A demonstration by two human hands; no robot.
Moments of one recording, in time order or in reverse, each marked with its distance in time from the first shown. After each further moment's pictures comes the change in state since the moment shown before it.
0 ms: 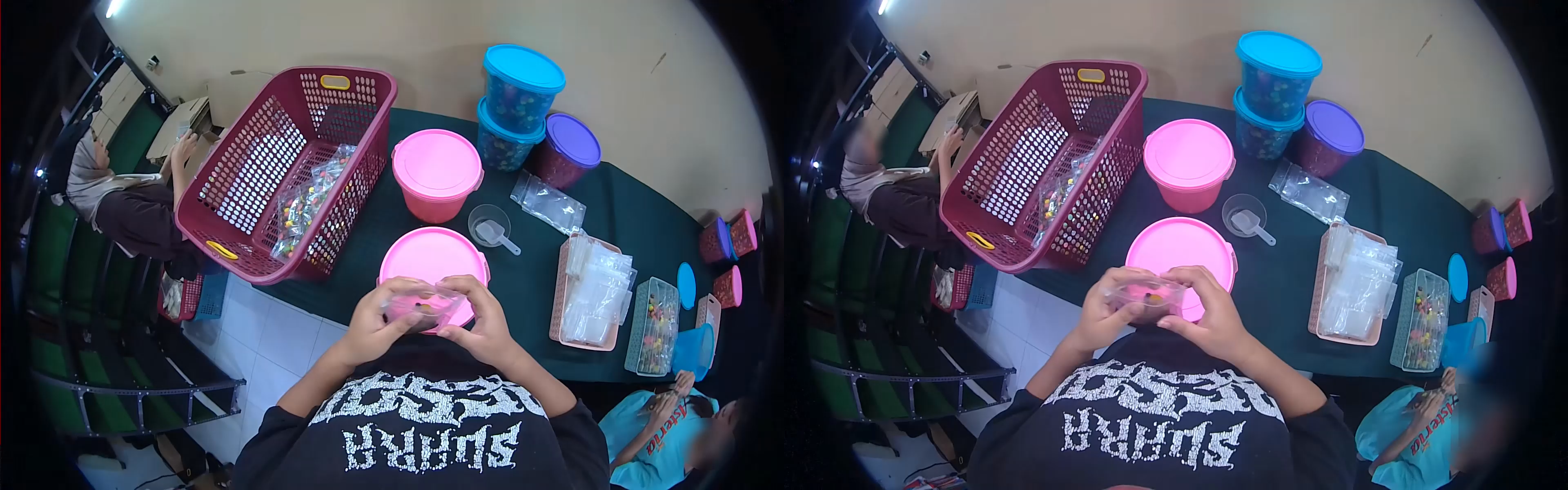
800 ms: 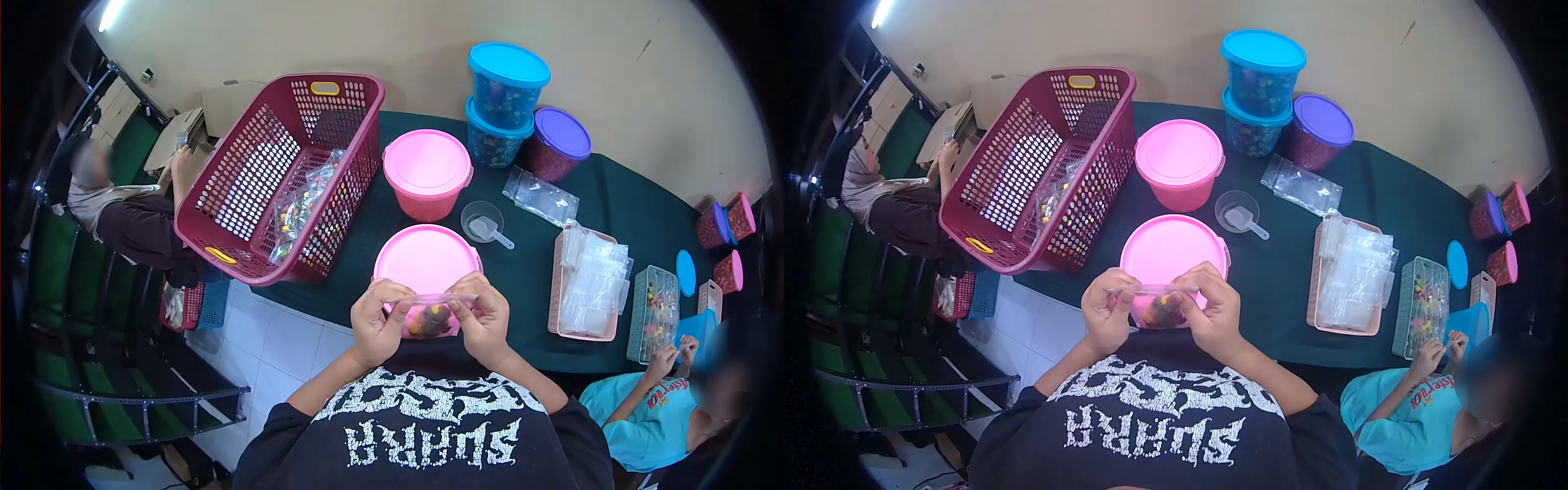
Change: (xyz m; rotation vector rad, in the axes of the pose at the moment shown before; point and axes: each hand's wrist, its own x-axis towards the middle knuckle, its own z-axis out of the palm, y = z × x) left_hand -0.008 -0.012 0.029 0.072 0.298 0.152; right_hand -0.014 0.006 0.011 0.170 0.308 -0.049
